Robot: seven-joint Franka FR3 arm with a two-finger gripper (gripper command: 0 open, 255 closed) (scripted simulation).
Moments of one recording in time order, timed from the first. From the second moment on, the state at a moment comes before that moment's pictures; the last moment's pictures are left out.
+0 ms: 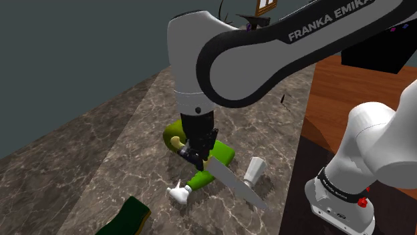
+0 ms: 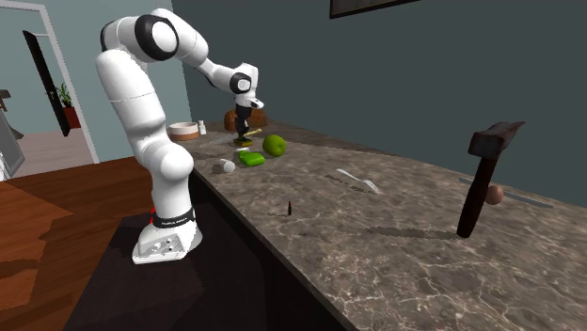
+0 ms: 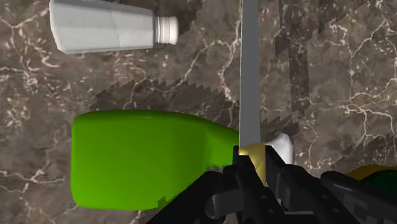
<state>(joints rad) 0.52 -0.19 0.28 -2.27 0.30 2.01 0.42</state>
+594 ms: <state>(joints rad) 0.58 -0.04 0.37 -2.13 0.27 2.05 0.59</state>
